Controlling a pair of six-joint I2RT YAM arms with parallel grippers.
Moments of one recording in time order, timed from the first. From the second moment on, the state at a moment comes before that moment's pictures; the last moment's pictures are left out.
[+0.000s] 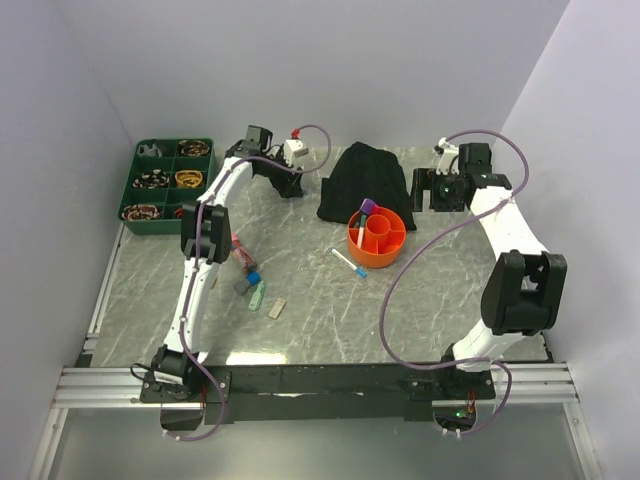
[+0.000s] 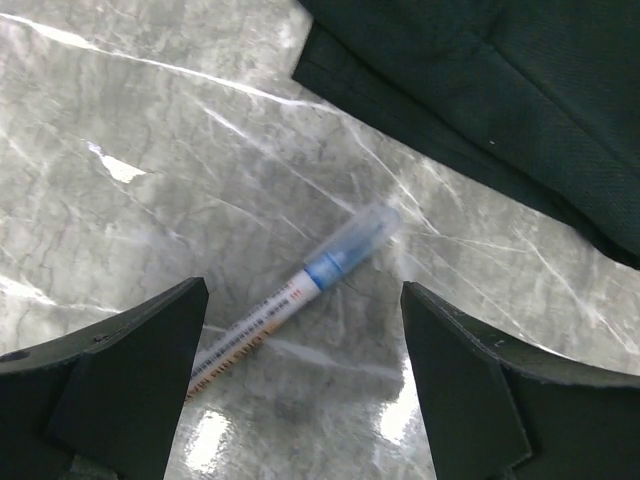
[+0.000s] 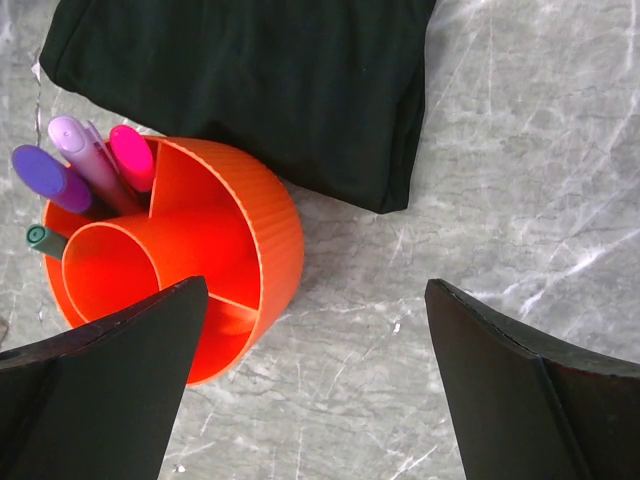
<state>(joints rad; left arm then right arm) -0.24 2.74 2.54 -0.70 0.74 0.61 -0.05 1.63 1.35 -0.63 -0.35 -0.03</state>
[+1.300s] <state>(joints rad) -0.40 2.58 2.35 -0.83 0.45 1.01 -0.06 1.50 1.25 -0.65 -0.40 -0.03</state>
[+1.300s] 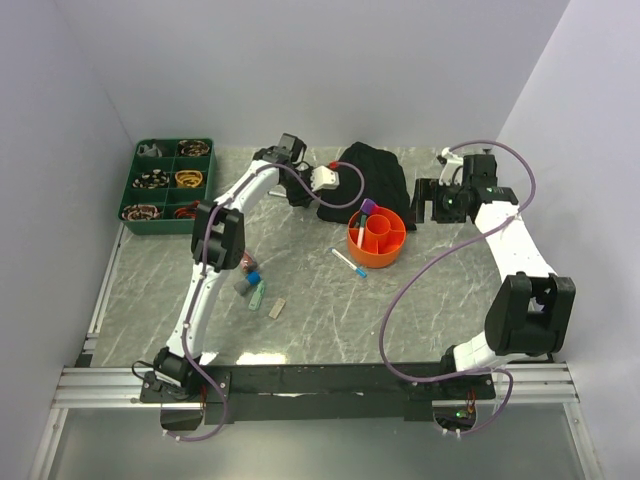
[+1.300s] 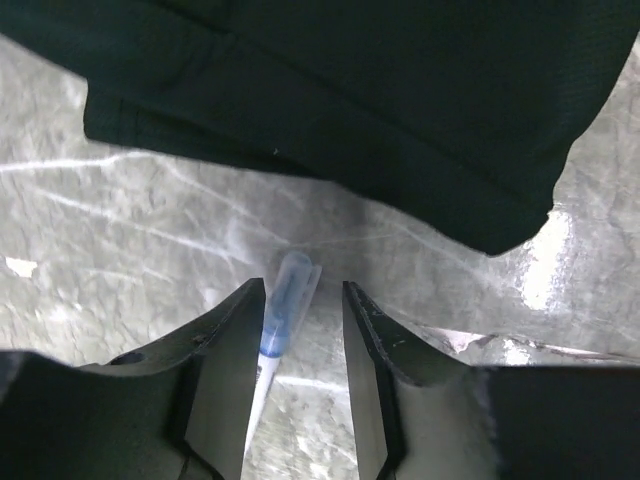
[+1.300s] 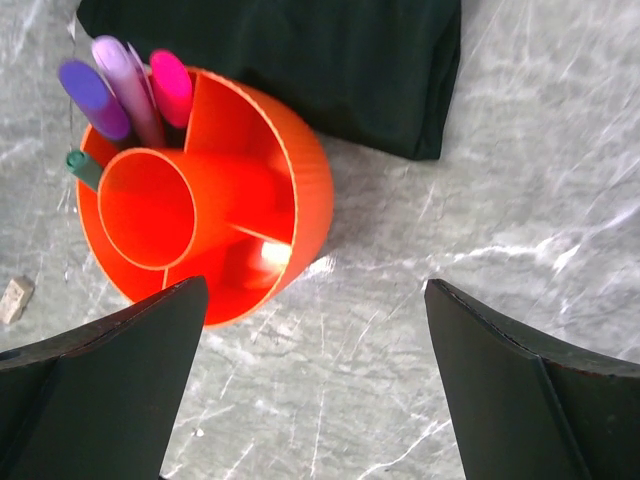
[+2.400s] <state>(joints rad) -0.38 2.52 2.29 -1.01 0.52 1.02 -0.07 1.36 1.24 -0.70 -0.37 -0.02</state>
